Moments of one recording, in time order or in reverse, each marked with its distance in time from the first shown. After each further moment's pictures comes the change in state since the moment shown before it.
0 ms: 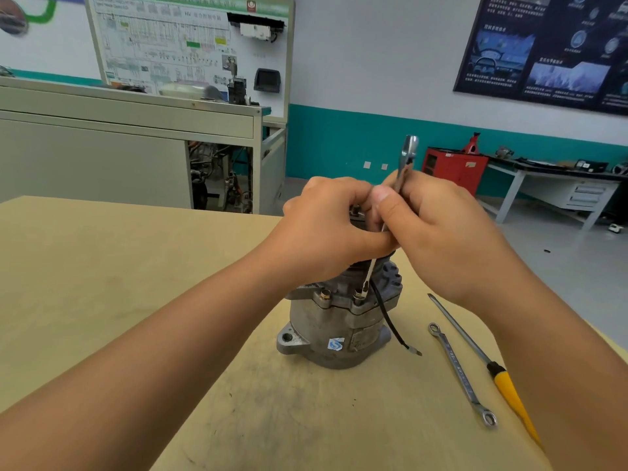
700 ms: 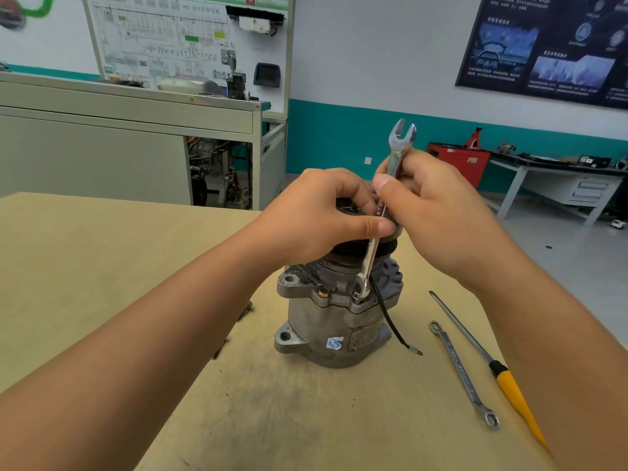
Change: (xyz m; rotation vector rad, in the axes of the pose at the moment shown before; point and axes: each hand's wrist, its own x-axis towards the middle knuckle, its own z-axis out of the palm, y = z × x) left_hand 0.015 -0.022 -0.005 -0.109 -0.080 0.041; right_hand 0.018 0.017 0.005 0.149 0.021 0.089
